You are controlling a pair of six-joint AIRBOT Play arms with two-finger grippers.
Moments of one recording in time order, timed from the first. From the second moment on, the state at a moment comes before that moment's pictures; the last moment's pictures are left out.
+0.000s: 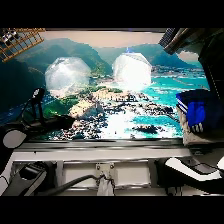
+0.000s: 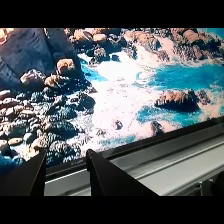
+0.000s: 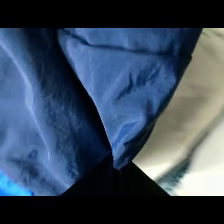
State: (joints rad) left arm -0.34 -0.55 0.60 1.18 -0.99 -1.77; right arm -0.93 -1.21 1.22 -1.60 1.49 1.65
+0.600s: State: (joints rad) left arm -0.34 -0.55 0.60 1.18 -0.99 -1.77; right arm -0.93 -1.19 1.16 -1.77 1.52 1.69
